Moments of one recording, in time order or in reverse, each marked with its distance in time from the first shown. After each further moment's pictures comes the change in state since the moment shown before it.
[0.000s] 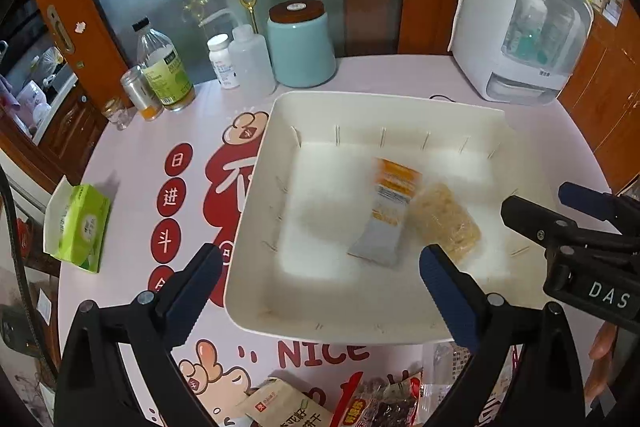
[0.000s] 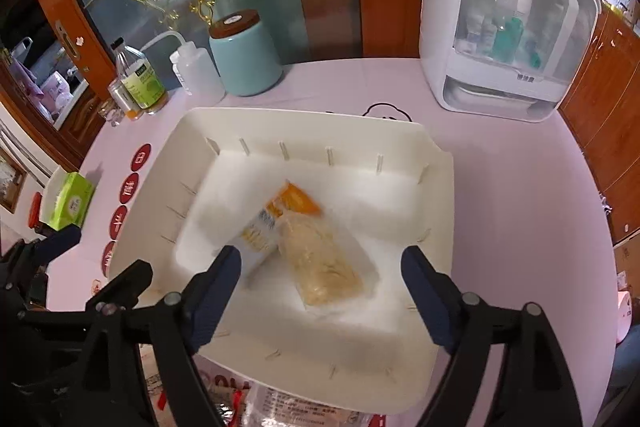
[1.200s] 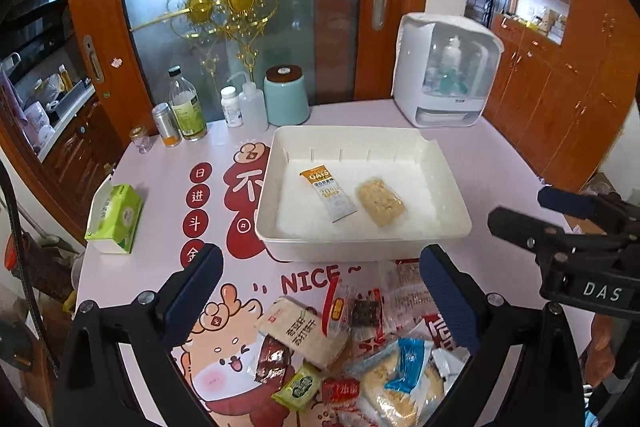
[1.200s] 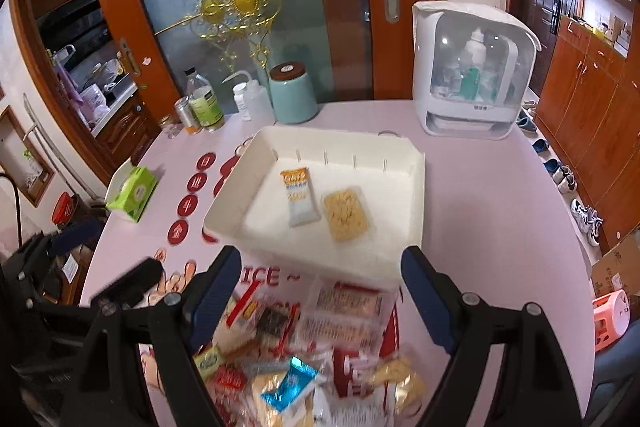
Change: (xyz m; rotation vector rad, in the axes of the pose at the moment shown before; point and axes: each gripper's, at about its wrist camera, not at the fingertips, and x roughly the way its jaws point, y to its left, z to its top) left arm -0.190 0.024 -0.104 0.038 -0.211 -0.127; right arm -0.169 0.047 -0.093 -0.032 -0.151 0.012
